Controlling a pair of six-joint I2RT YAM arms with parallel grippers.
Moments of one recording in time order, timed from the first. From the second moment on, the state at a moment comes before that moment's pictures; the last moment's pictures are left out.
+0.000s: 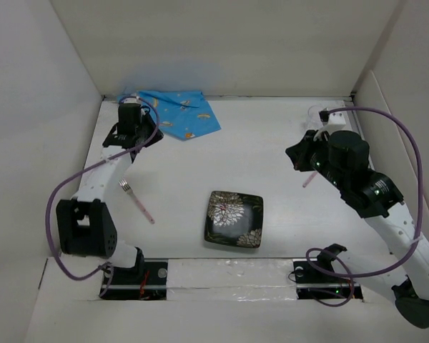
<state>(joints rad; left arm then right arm) -0.10 1.38 1.15 -0.35 0.07 -0.53 0.56 0.93 1.25 -0.65 0.17 0.42</state>
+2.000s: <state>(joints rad) -0.43 1.66 1.32 -0.38 0.00 -0.54 0.53 1.37 1.10 -0.42 0.17 0.50</state>
